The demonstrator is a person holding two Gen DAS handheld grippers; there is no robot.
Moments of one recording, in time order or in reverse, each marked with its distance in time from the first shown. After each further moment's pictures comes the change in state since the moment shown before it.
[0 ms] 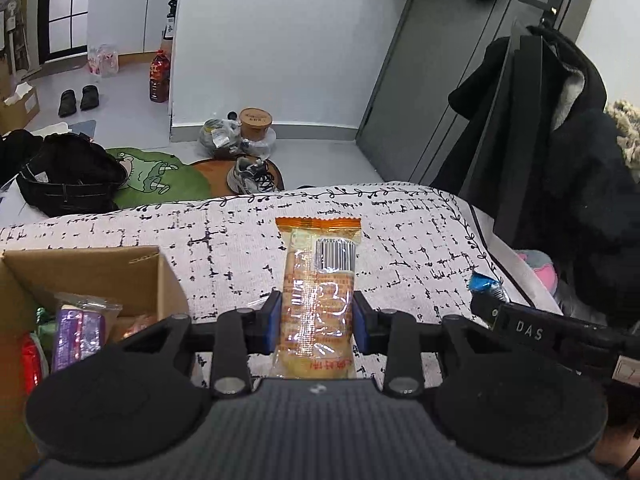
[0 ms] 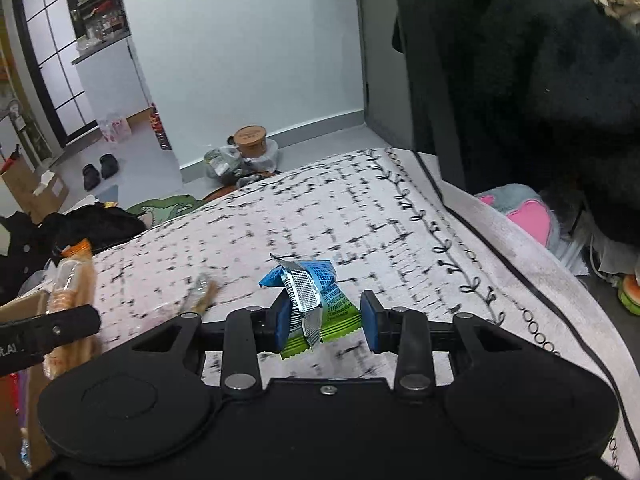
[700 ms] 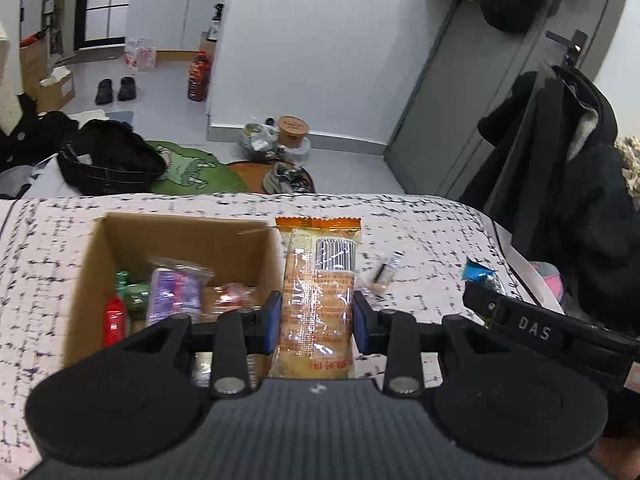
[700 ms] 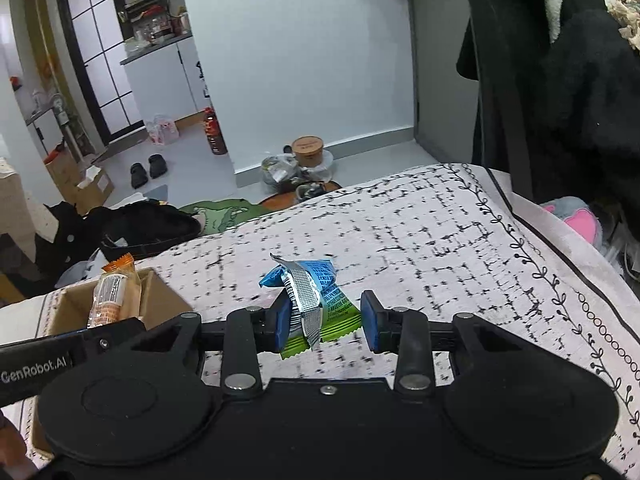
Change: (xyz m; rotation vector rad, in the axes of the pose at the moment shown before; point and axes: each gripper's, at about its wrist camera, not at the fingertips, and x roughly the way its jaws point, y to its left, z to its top) left arm -0.061 0.055 -0.021 -0.084 -0.038 0.049; right arm -0.049 0.074 -0.018 -0.052 -0.041 0.107
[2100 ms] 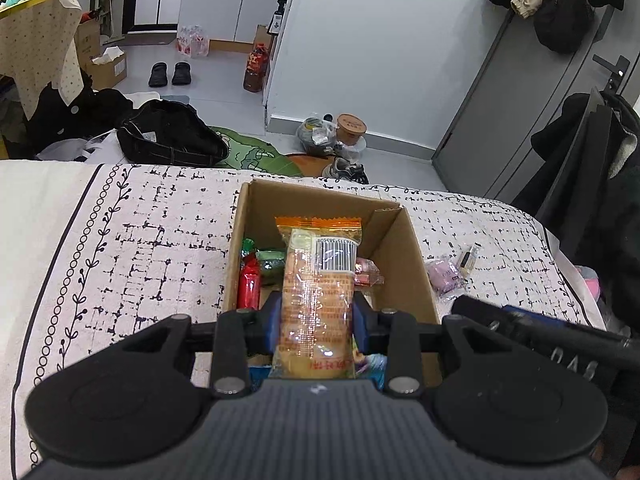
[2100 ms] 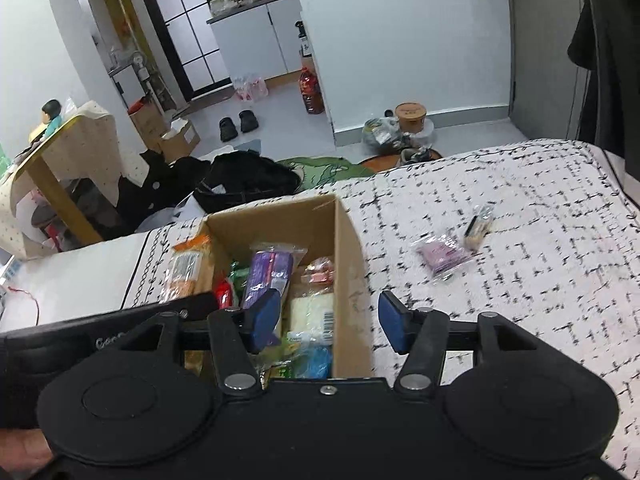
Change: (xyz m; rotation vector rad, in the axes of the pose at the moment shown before) left arm -0.041 0.086 -0.022 -0.077 0.010 0.090; right arm -0.022 0.101 -0.032 -0.077 0.095 0.202
